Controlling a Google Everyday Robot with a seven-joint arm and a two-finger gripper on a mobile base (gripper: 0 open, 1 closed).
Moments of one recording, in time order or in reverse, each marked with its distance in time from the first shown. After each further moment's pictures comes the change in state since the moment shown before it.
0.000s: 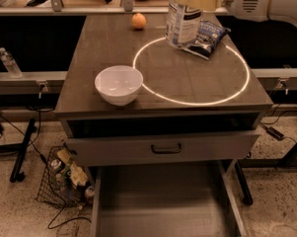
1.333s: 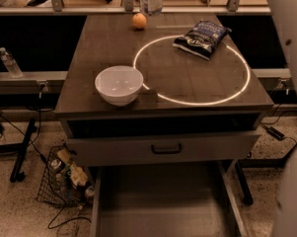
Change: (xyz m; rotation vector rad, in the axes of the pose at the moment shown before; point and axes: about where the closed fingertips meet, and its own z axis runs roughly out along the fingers) arm 0.007 -0.102 0.178 -0.080 0.021 -0.033
